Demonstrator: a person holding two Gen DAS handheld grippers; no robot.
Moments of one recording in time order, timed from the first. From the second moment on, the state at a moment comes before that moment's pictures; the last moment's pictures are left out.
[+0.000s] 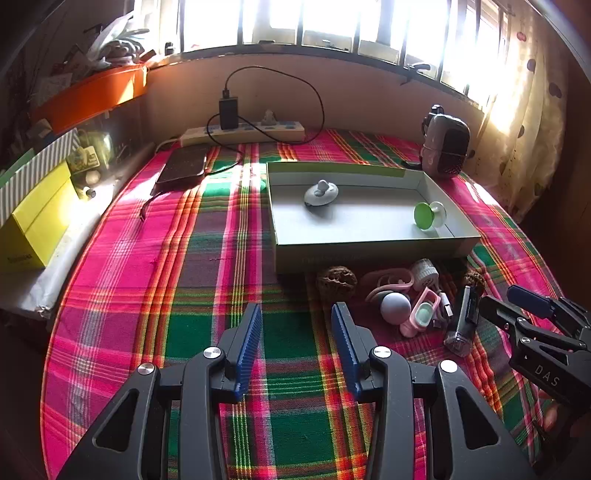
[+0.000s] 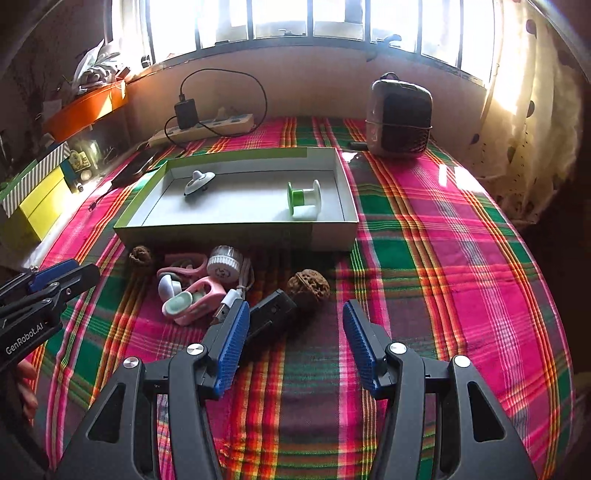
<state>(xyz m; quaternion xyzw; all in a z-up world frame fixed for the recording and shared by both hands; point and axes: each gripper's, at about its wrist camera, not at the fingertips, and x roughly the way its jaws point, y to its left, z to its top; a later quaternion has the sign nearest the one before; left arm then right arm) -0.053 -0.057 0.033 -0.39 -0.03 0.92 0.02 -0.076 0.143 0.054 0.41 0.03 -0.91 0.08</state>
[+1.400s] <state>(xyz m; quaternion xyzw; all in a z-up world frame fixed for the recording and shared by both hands) -0.085 -0.050 0.014 -0.44 -0.04 0.89 0.07 -0.079 0.152 0.026 0.44 0.05 -0.89 0.11</state>
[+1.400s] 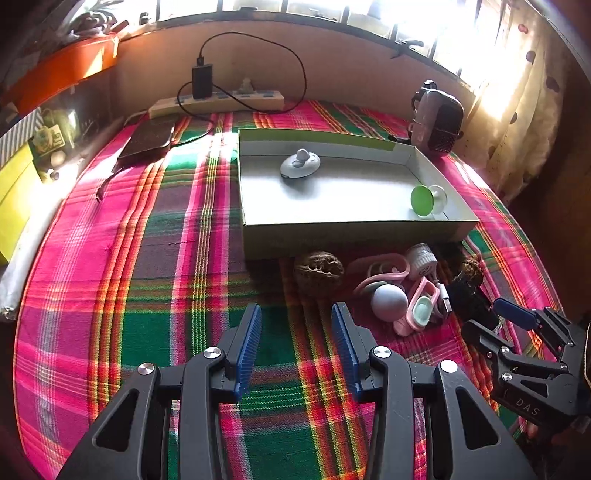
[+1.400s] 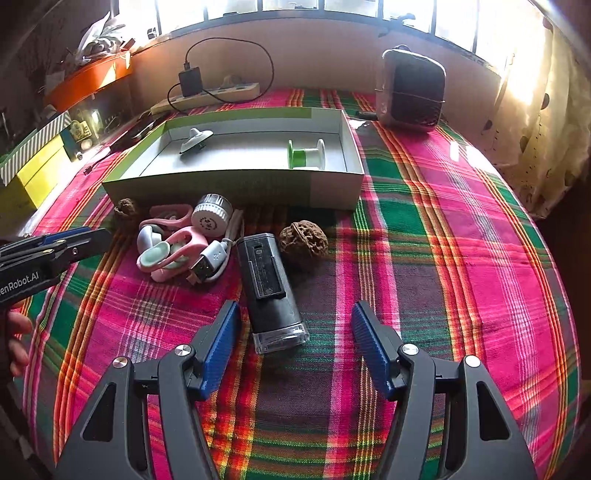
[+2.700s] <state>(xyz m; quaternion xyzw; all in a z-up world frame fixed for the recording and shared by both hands) -0.119 -0.034 0.008 -0.44 -0.03 0.89 0.07 -0.096 0.148 0.026 0.43 0.08 -0.88 0.16</state>
